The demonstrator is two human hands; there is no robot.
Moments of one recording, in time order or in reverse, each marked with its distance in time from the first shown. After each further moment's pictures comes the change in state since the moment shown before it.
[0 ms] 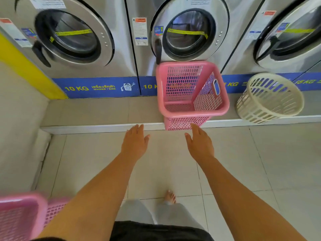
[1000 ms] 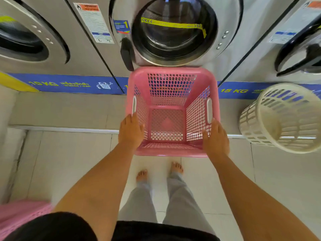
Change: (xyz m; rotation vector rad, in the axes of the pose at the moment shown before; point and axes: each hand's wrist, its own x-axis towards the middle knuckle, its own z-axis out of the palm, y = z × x) left_hand 0.299 0.138 0.026 -0.072 -0.002 -0.223; right_hand 0.314 0.161 -0.049 0.033 -0.039 0.186
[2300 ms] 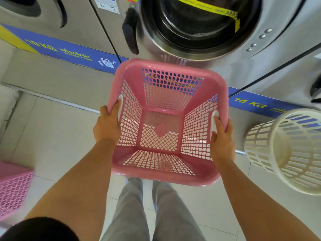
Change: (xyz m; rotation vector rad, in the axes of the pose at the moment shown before) left_hand 0.022 -0.028 0.037 -0.005 0.195 -0.305; right_hand 0.093 0.035 0.024 -0.054 -0.018 -0.206
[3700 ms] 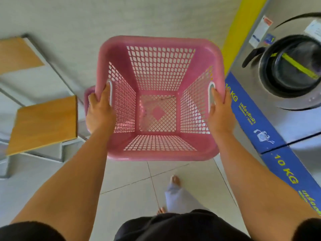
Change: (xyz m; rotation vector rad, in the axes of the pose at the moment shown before) left_hand -0.329 -0.531 -0.245 -0.205 0.722 -1.044; right_hand -0.342 -0.586 0.096 0.172 -0.124 -1.189
